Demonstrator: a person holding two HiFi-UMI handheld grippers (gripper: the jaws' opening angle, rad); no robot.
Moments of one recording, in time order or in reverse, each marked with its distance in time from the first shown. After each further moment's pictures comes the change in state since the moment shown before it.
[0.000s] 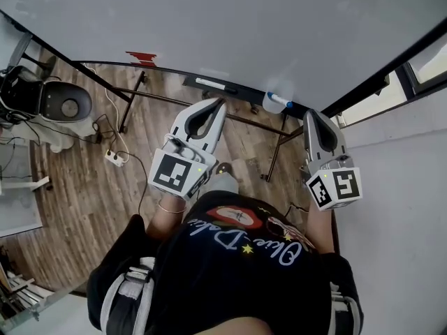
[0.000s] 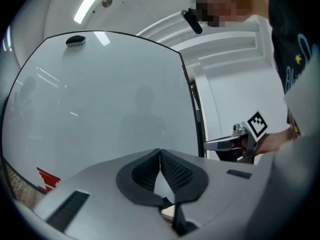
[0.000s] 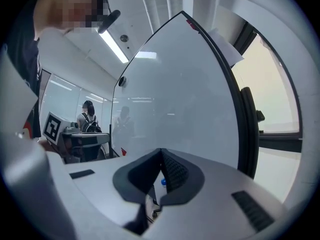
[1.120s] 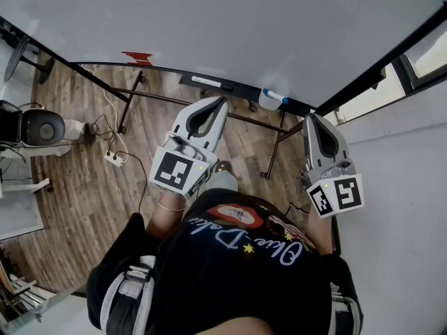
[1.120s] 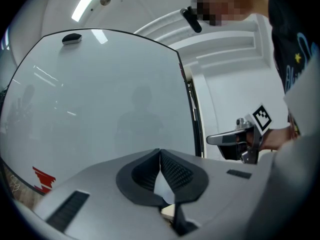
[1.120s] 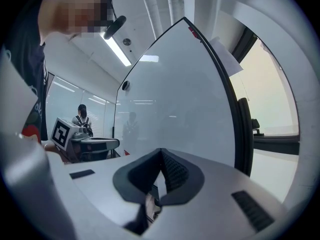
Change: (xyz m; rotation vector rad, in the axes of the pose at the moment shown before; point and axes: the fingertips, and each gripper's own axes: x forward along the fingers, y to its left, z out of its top) left arm 0.008 -0.013 -0.003 0.006 0.011 -0.028; right arm -0.022 0.008 0.011 -0.011 -0.033 0.021
